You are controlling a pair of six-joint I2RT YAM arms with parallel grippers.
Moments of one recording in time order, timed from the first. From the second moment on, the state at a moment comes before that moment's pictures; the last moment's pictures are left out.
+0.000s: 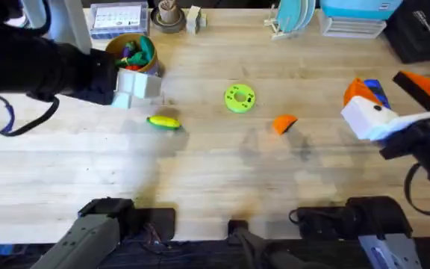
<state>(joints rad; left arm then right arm) 0.00 1.00 1.17 -1.16 0.15 0.20 0.00 0.15 0.57 -0.63 -0.17 0.00</state>
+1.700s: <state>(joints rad) -0.30 1.33 0.90 -0.97 0.11 0.33 0.00 0.80 1.08 -1.06 -0.10 0.02</state>
